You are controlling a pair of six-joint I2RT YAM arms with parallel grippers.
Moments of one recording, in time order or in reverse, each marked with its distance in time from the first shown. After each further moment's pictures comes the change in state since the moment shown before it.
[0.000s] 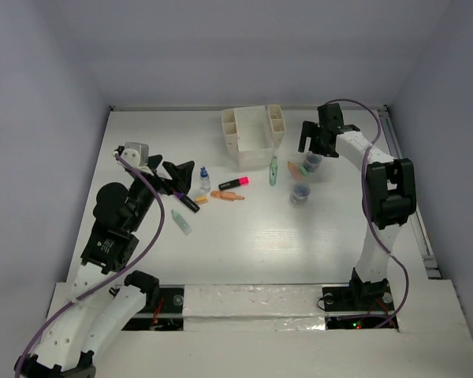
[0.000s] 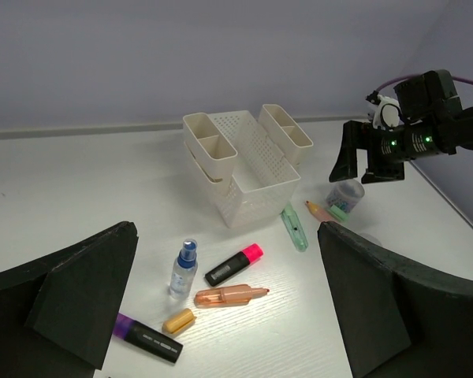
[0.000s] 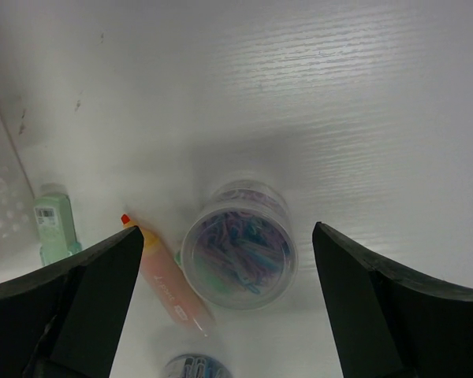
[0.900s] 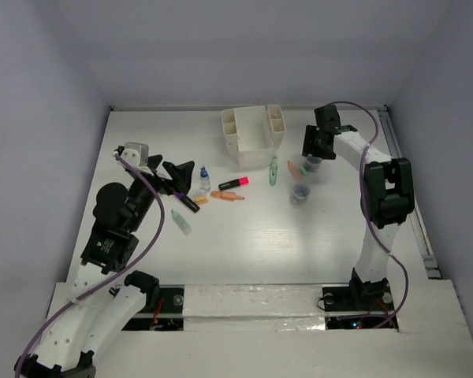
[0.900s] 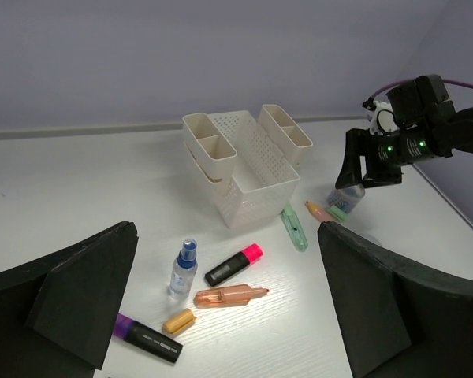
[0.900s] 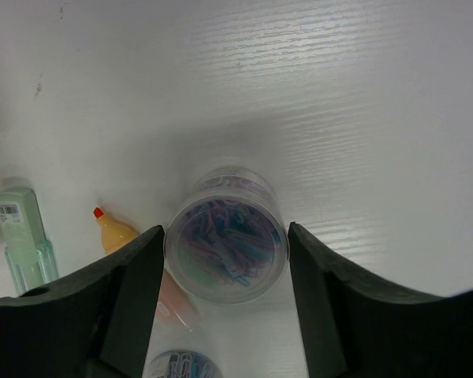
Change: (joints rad) left arm 0.000 -0.001 0.000 0.000 0.001 0.000; right arm 0.014 0.015 0.005 -0.045 0.069 -0.010
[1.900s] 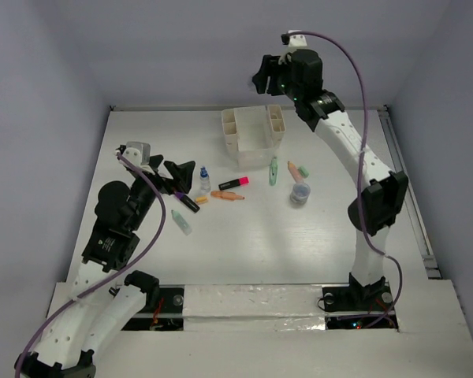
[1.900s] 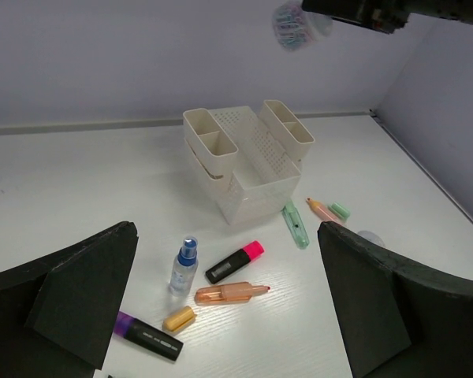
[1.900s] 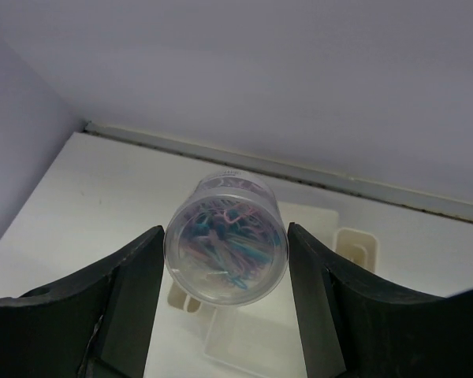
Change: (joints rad) left arm 0.000 0.010 -0.001 0.000 0.000 0.000; right arm 0.256 -0.052 0.541 0.204 -0.139 -0.072
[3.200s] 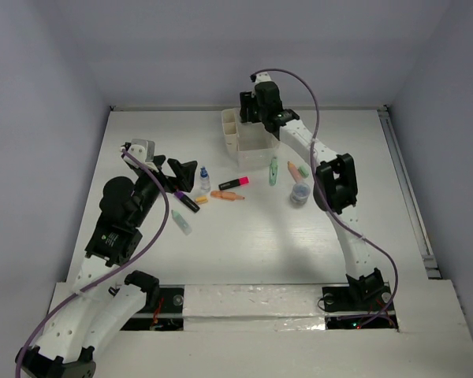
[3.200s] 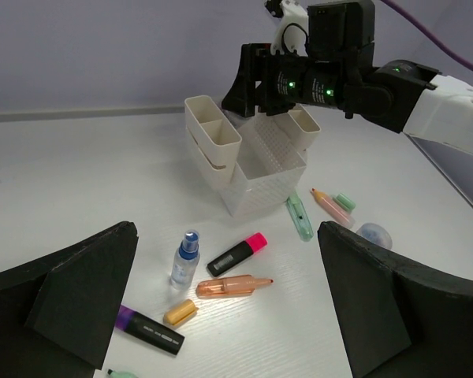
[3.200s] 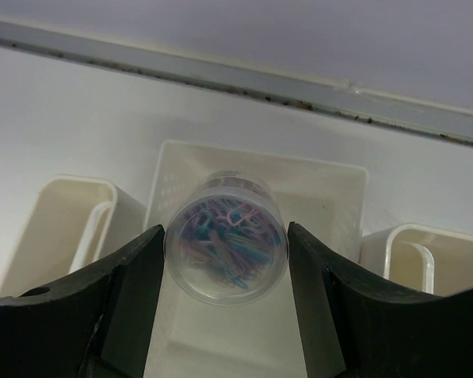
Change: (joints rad) left arm 0.000 0.032 0.000 -0.001 0.000 0.000; right arm 0.038 0.510 0.229 0.021 0.089 -0.051
